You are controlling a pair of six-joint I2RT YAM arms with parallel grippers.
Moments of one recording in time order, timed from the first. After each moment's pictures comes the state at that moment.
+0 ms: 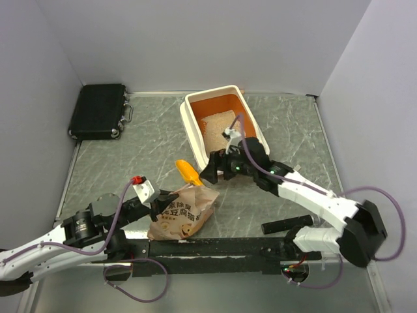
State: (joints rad) left arm -1.17 0.35 0.57 -0.29 -0.16 -0.04; right arm 0.73 1.24 0.85 -0.11 -0.28 0.47
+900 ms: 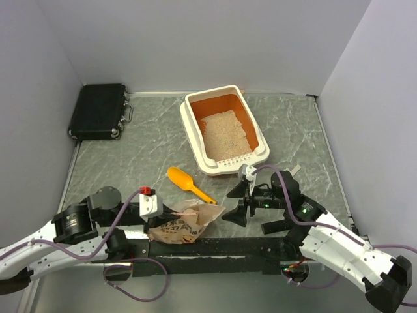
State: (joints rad) left arm -1.17 0.45 0.75 -0.52 0.25 0.07; right arm 0.73 0.62 0.46 -0.18 -0.63 0.11
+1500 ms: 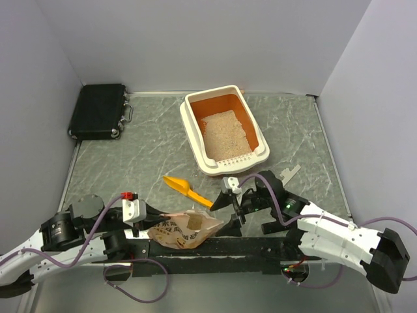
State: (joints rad) left arm -1.17 0.28 0.72 -0.59 0.21 0.06; right arm 0.86 0.83 0.46 0.07 -0.90 0.01
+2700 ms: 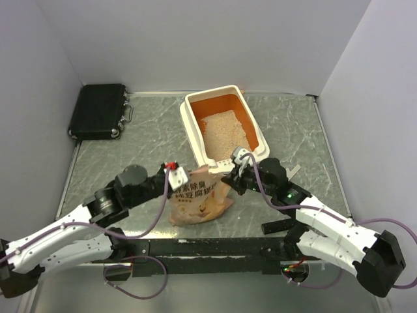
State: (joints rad) left arm -1.00 0.73 0.76 -0.21 0.01 0.33; right arm 0.71 0.89 0.54 0.03 -0.33 -0.05
